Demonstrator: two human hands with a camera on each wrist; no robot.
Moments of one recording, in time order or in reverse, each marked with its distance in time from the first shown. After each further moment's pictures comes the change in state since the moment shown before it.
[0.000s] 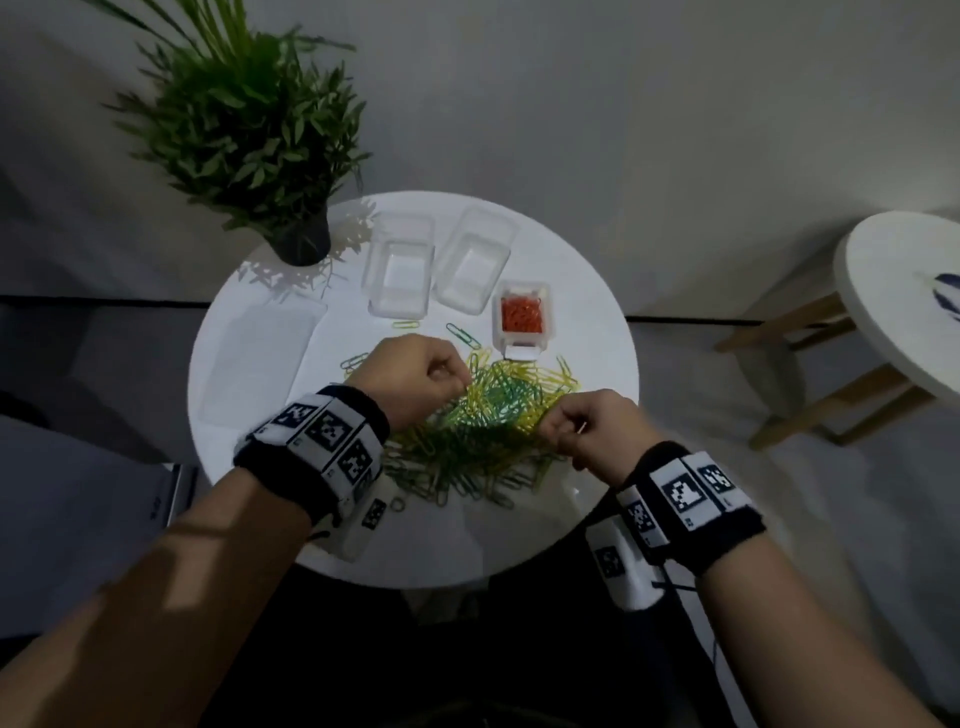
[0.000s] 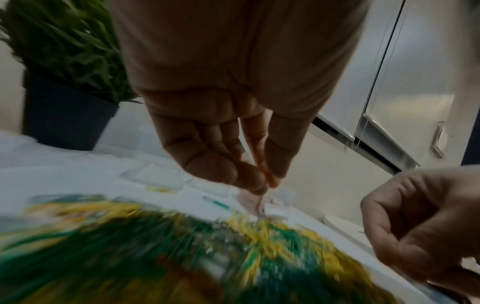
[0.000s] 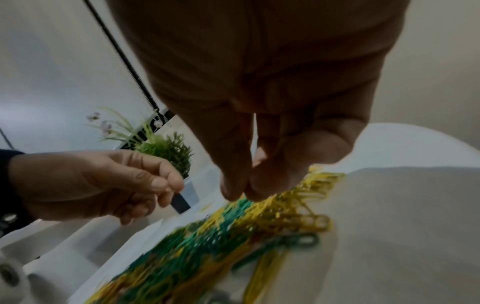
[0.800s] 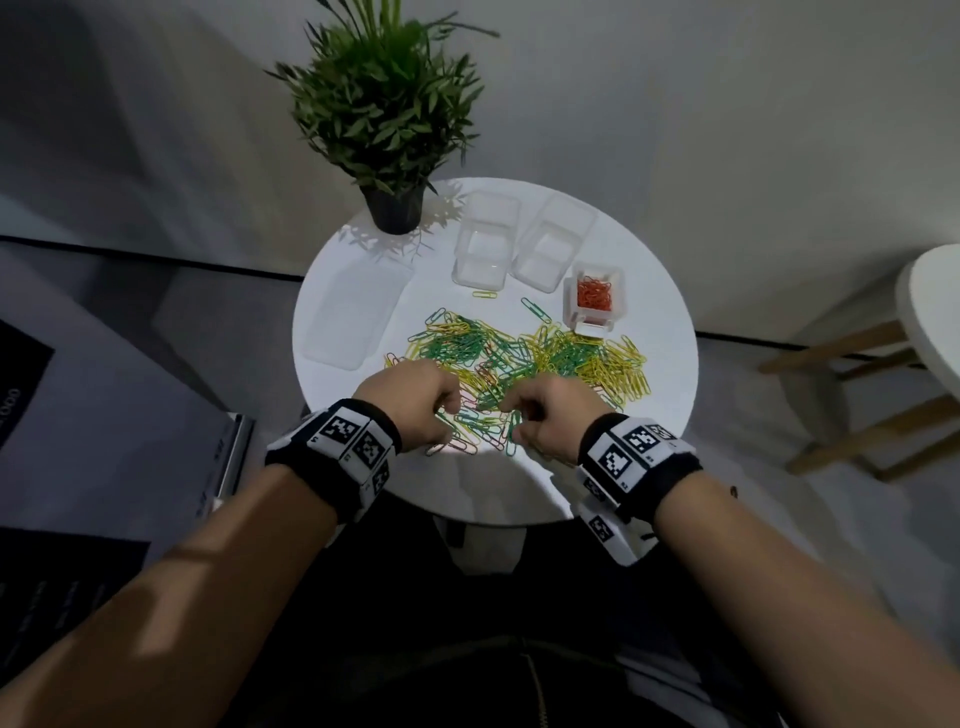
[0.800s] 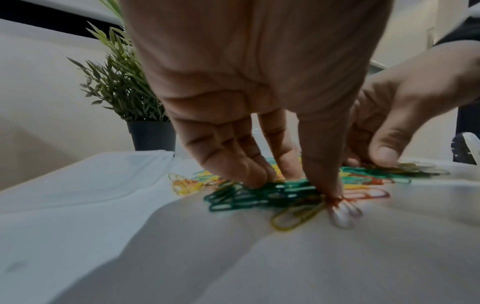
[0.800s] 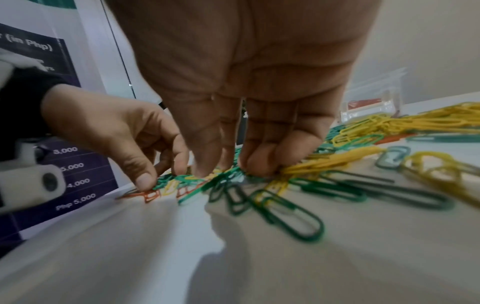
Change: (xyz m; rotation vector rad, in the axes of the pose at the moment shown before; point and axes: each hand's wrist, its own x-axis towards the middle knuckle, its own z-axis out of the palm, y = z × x) left_hand -0.059 -0.081 -0.001 0.412 -0.065 -0.012; right_hand -0.002 -0.064 0.073 -0.418 -0.164 -0.235
